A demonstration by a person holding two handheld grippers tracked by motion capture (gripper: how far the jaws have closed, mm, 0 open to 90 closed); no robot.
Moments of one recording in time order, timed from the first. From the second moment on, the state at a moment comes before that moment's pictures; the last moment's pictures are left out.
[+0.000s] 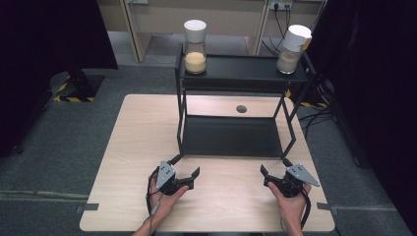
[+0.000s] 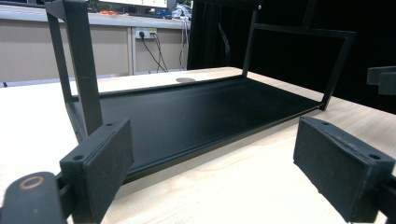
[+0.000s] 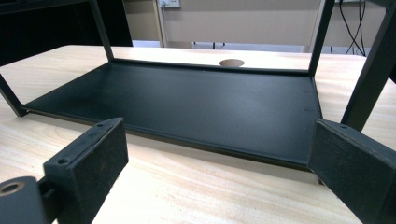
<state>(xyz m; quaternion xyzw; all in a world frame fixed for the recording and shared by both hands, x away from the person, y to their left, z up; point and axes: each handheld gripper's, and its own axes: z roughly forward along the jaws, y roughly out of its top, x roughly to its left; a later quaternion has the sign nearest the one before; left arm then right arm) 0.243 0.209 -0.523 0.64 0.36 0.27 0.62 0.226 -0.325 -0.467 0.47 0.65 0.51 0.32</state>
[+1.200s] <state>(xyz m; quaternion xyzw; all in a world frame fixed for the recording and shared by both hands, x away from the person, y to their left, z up) 0.243 0.209 -0.523 0.64 0.36 0.27 0.62 0.220 -0.328 -0.483 0.46 0.66 0.51 0.31</state>
